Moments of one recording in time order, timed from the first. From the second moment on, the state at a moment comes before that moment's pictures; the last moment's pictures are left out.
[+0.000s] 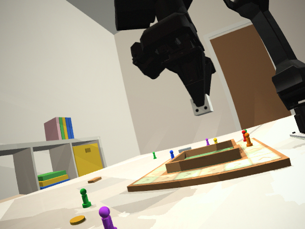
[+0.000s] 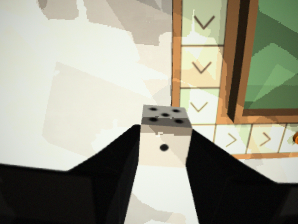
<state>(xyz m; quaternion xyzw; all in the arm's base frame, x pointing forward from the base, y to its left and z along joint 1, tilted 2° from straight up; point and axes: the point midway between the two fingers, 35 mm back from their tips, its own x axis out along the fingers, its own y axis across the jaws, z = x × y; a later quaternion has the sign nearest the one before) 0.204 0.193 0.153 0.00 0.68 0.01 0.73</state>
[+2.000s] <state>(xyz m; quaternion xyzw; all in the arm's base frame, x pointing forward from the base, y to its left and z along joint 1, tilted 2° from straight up) 0.274 0.047 0.129 -0.04 0.37 0.06 0.93</state>
